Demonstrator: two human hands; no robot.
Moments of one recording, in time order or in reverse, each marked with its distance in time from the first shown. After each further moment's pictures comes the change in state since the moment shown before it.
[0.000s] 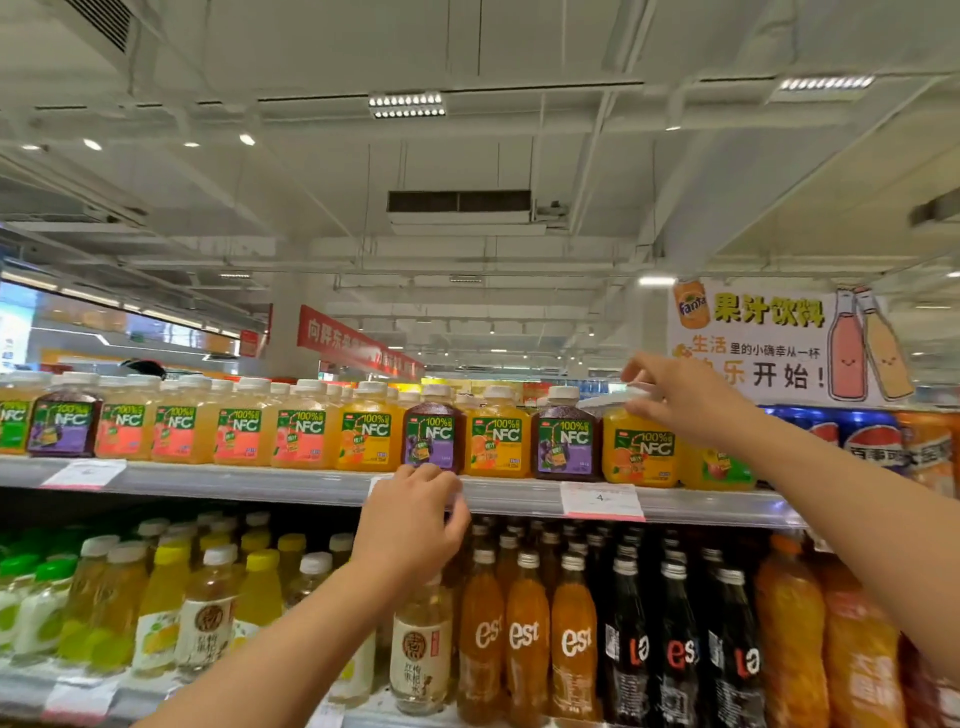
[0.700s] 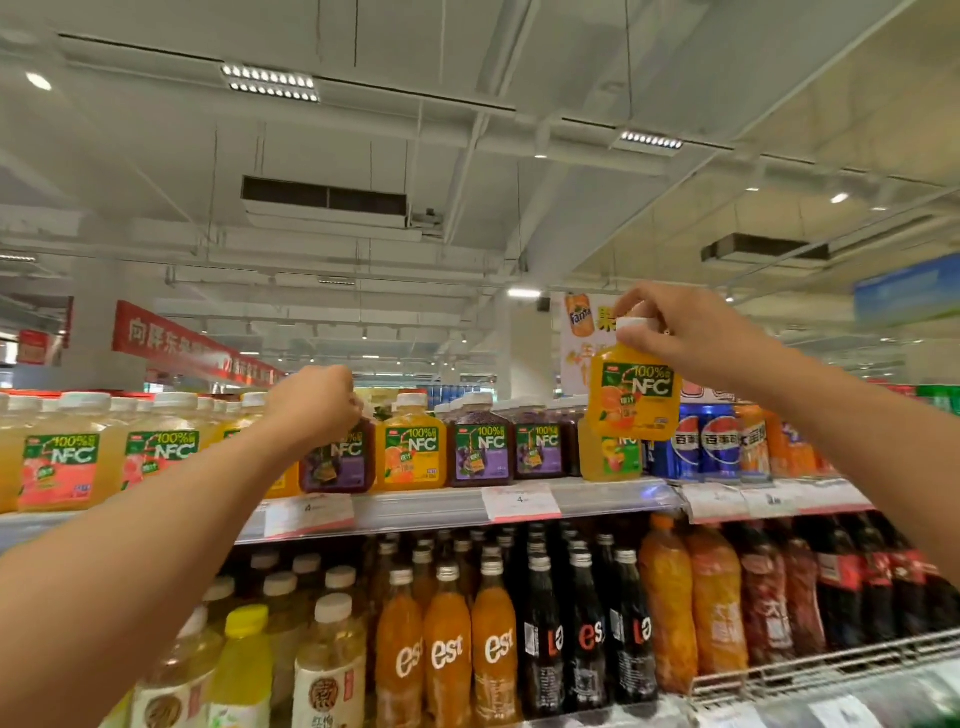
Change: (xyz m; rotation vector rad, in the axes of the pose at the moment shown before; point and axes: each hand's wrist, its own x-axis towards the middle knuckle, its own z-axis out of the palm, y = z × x) left_hand 0.150 -0.030 -0.038 -0.002 -0.181 -0.068; right_hand -0.042 -0.015 -0.108 -0.012 0.175 0.074
